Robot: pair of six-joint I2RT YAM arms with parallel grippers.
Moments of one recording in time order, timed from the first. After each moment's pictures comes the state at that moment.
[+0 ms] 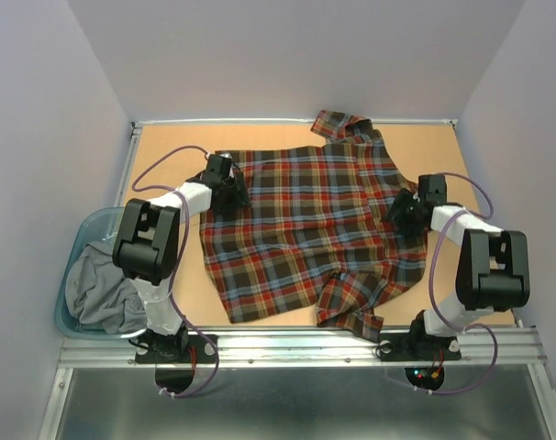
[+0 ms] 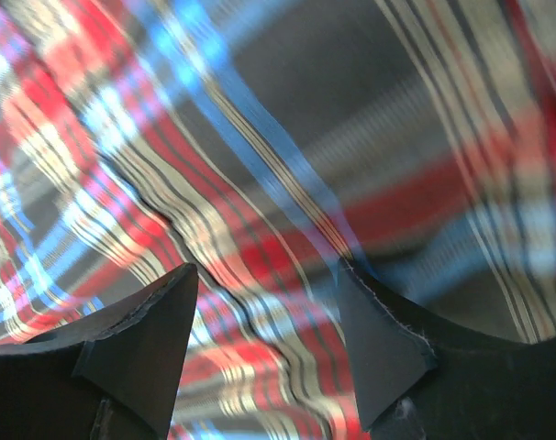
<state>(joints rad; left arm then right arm) -0.29 1.86 1.16 -0.24 0.02 -0.47 -0.08 1.59 0.85 -0.25 -0.14 0.54</state>
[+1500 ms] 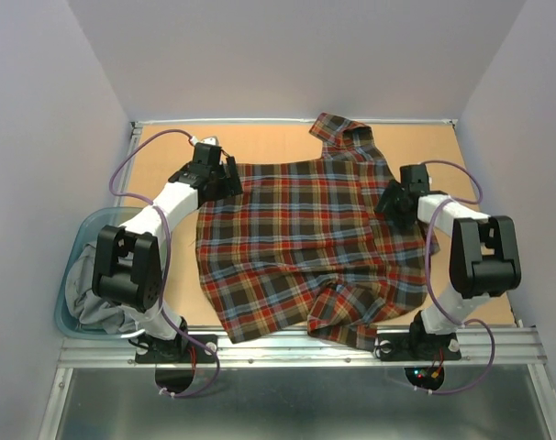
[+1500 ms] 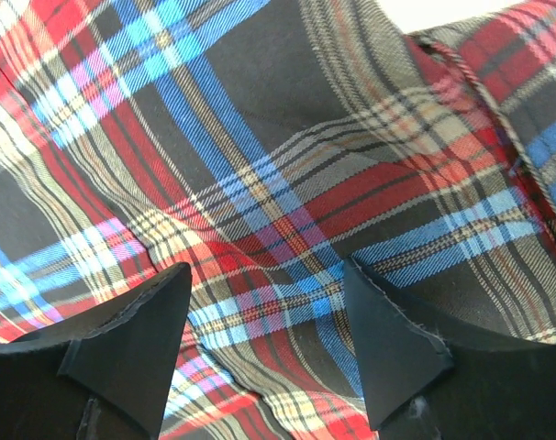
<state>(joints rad) -0.29 1.60 1.16 -0.38 -0.11 -0.44 0.04 1.69 0.97 -0.27 0.08 0.56</state>
